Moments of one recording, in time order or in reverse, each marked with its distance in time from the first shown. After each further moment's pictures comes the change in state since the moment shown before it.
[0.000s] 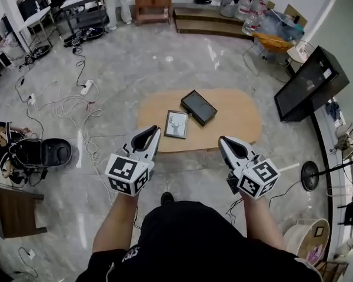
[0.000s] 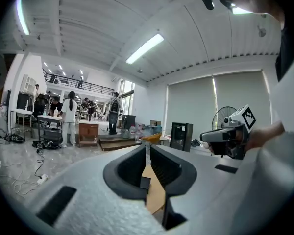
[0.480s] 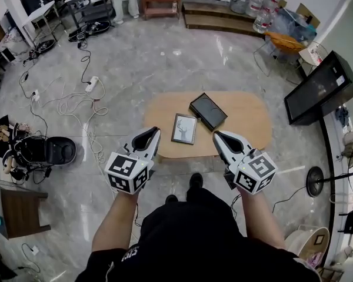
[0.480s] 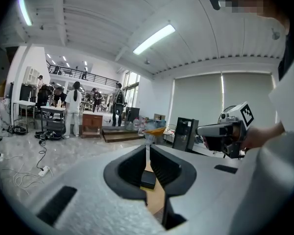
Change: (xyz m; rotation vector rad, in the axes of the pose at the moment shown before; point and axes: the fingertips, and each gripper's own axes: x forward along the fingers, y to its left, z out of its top) left arm 0.045 0.071 -0.022 -0.065 0.090 0.028; right arm 0.102 -0.022 0.011 0.000 0.017 0.094
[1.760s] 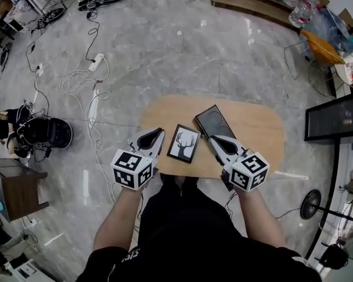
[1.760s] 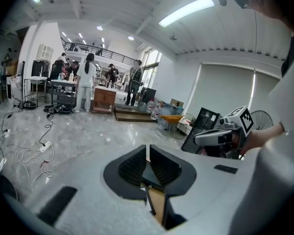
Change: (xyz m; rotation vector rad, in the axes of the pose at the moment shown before) left arm 0.227 0.121 -0.047 -0.202 0.228 0.132; right arm 0.179 -0.216 -0.075 0.204 0.291 0.164
